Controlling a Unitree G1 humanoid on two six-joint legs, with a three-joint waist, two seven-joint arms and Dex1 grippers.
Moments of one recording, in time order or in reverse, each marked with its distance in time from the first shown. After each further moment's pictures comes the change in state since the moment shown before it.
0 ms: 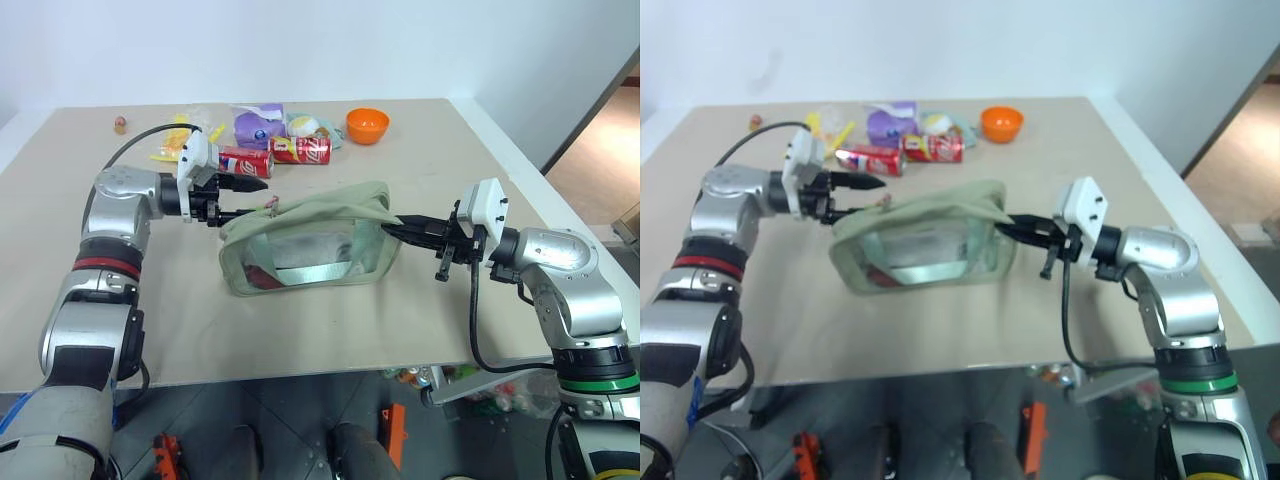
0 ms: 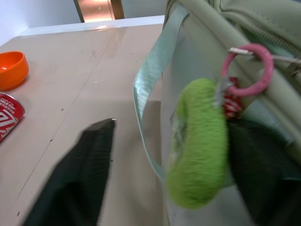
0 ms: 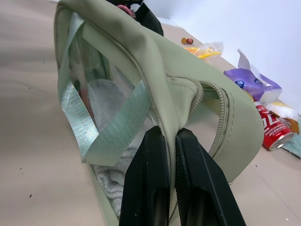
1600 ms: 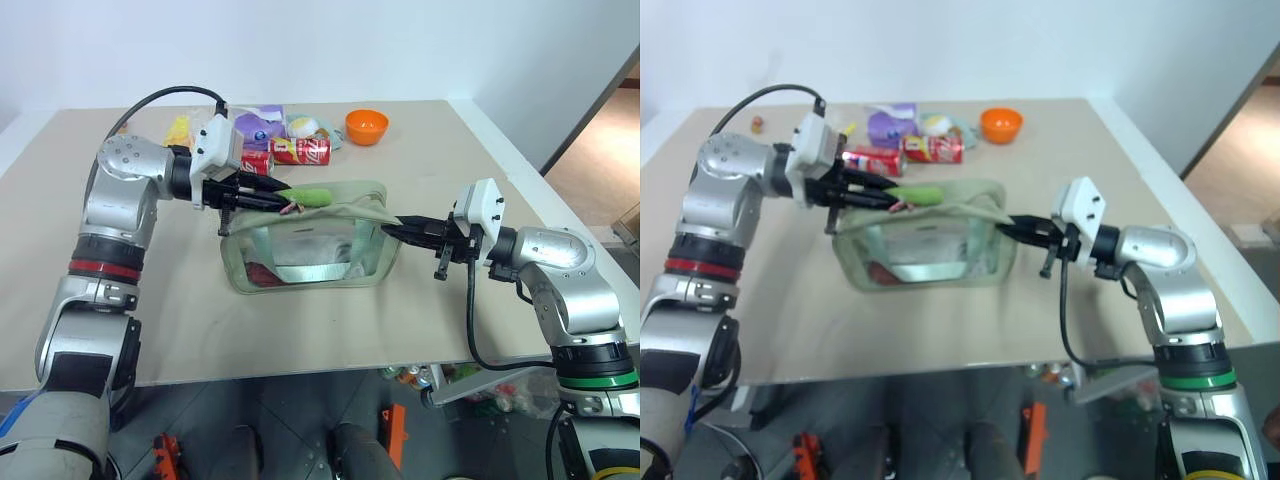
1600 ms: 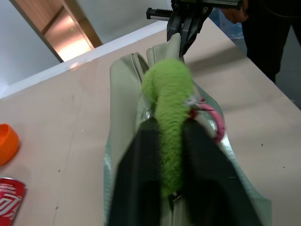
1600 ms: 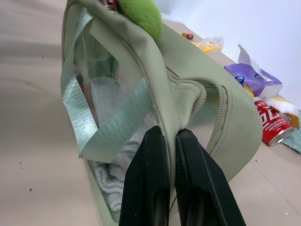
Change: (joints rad) left arm 0.050 0.036 -0.075 -0.435 -0.060 0.095 -0.023; right arm -0.013 -0.003 0.013 0.028 -0.014 -0.004 0.003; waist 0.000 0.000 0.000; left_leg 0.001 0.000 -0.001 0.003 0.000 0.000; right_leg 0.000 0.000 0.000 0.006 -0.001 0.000
